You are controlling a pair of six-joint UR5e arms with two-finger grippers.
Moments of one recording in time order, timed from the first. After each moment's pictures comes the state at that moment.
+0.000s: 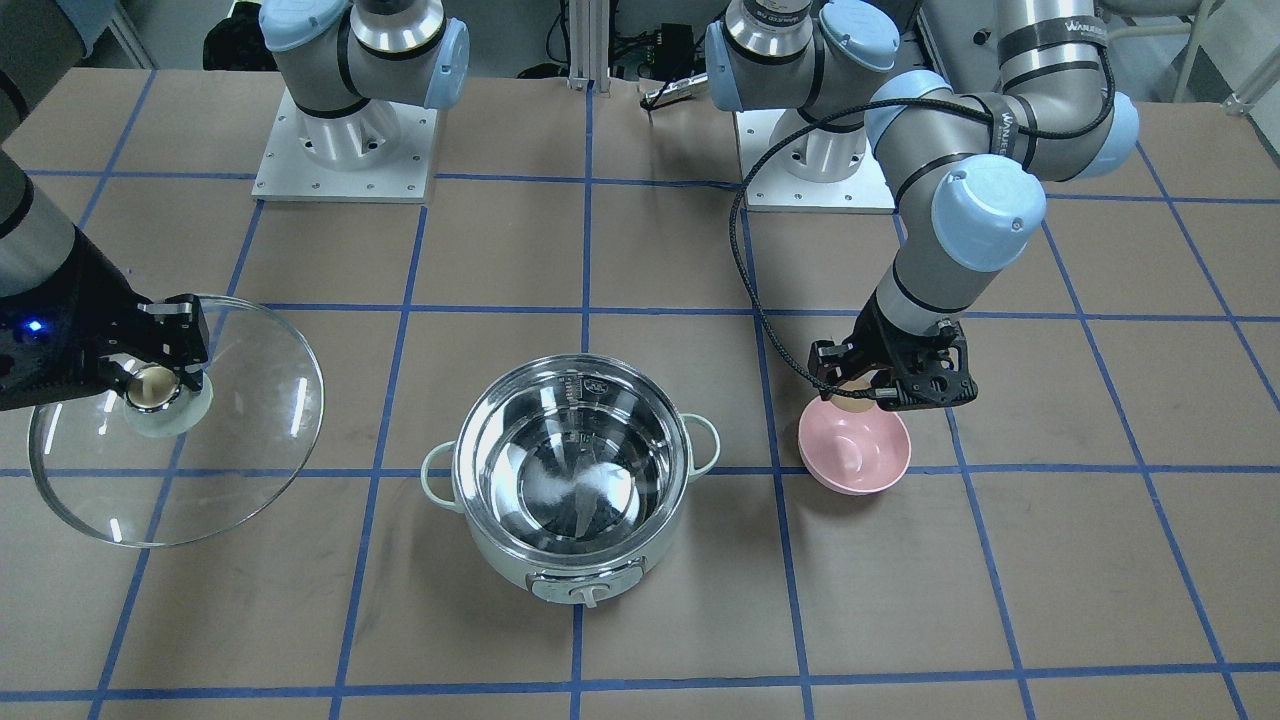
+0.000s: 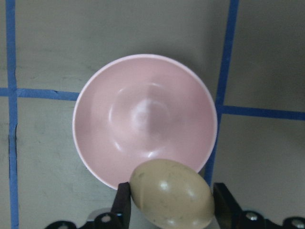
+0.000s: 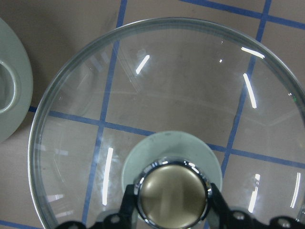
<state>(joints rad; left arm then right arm) -1.45 -1.70 -1.96 -1.07 1.57 0.02 1.37 -1.41 1.54 -1.70 -1.57 -0.42</state>
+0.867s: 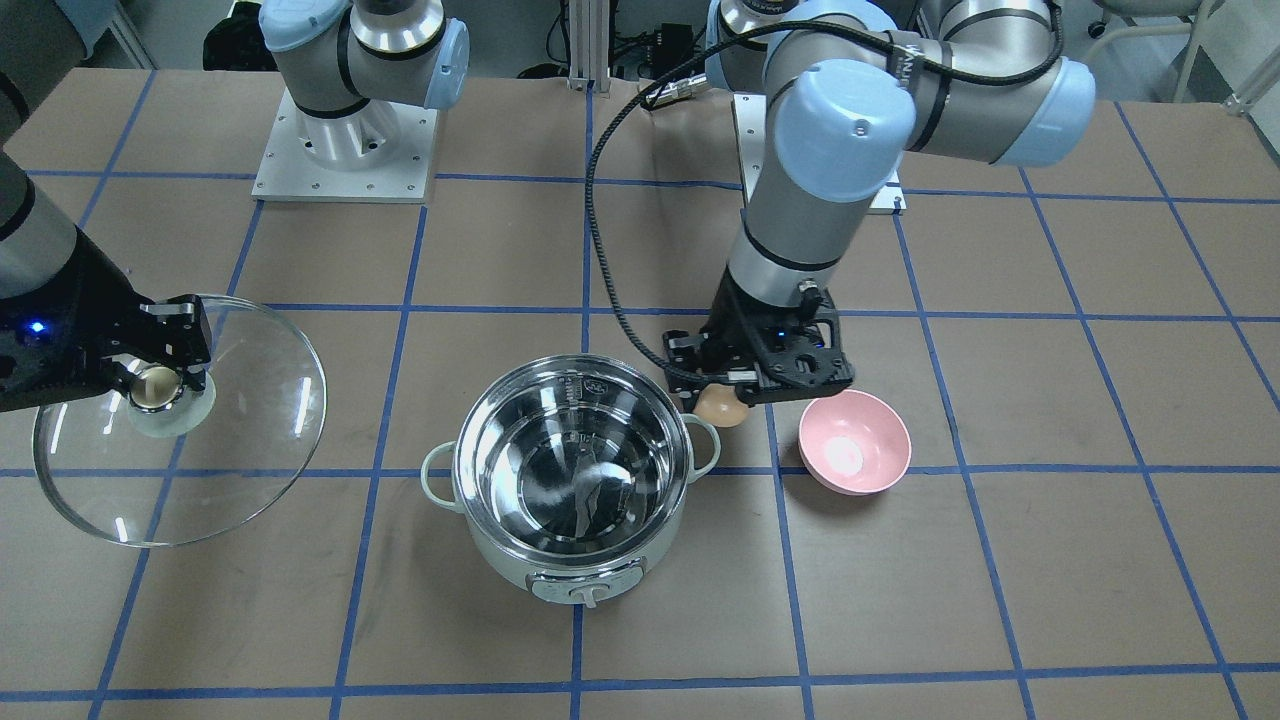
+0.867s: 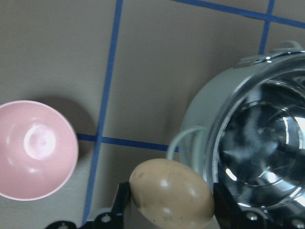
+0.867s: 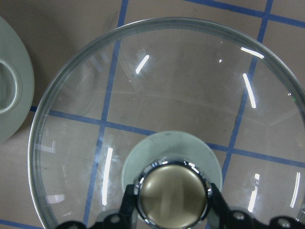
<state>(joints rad) -1.74 -1.79 -1.64 -1.17 1.50 -0.35 1.37 -1.41 1.54 -1.70 -1.56 -0.42</state>
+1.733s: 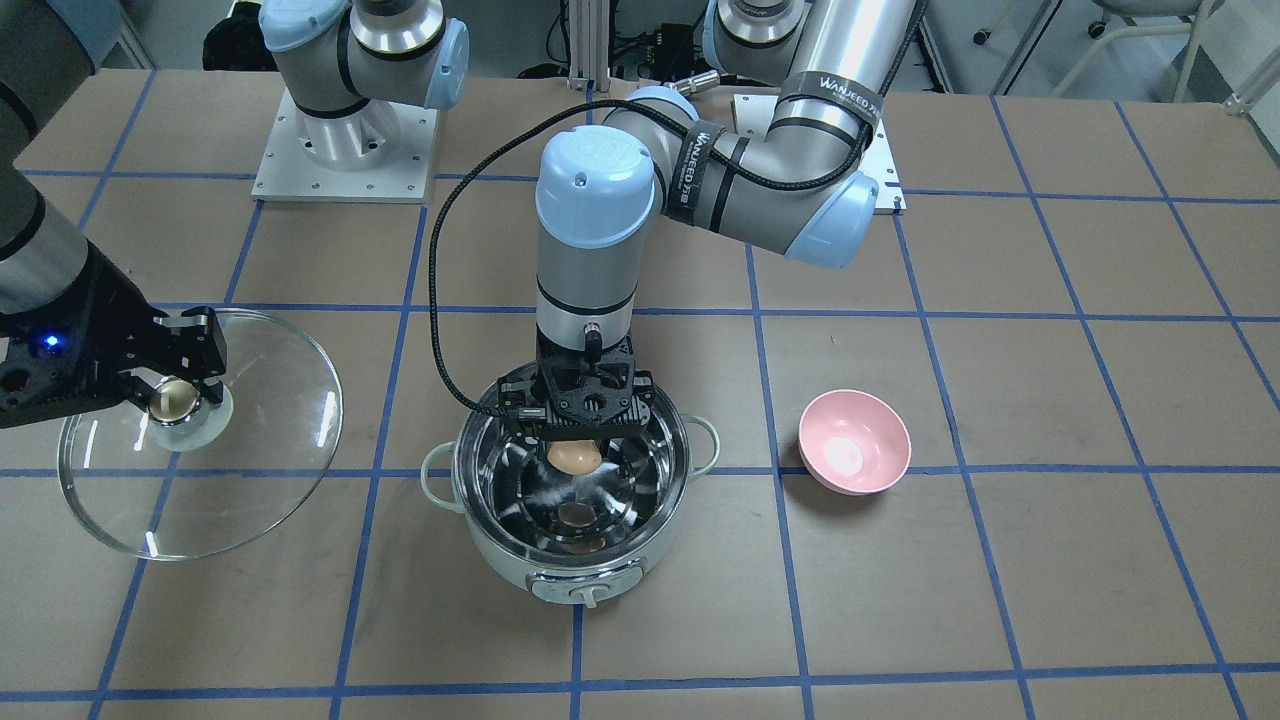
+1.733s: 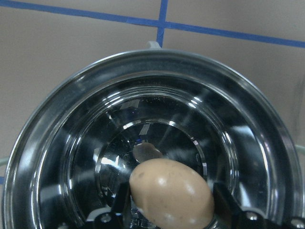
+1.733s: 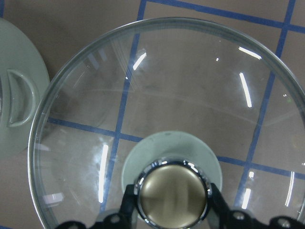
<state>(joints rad) -1.97 -1.99 -1.57 -0.92 1.59 -0.51 1.37 -1.40 1.55 -1.74 -1.51 -0.42</state>
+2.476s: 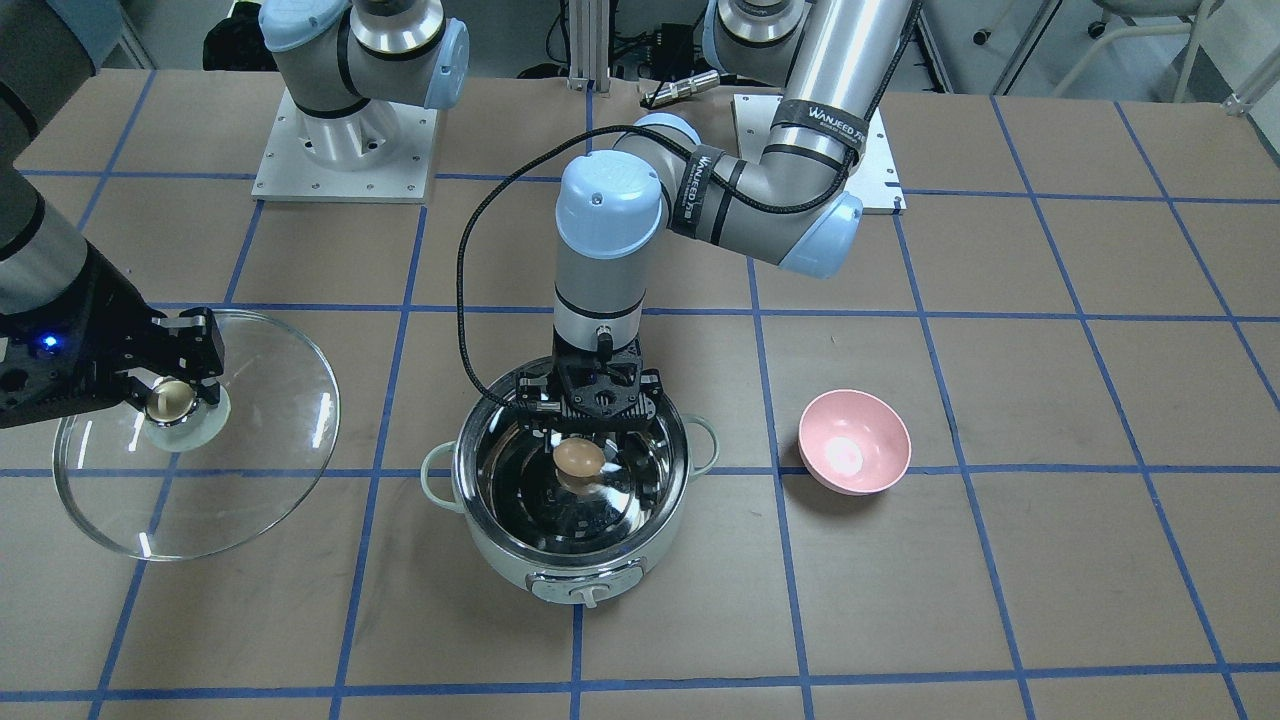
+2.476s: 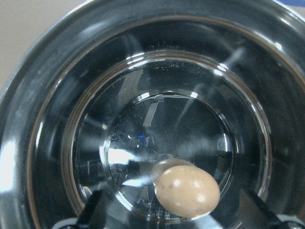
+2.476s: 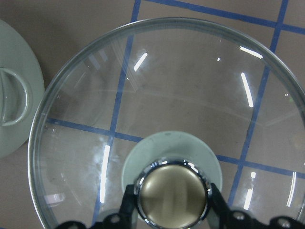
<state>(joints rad) -1.97 -1.98 -1.71 -0.78 1.60 -0.49 1.37 -1.40 1.55 -1.74 -1.52 -0.42</state>
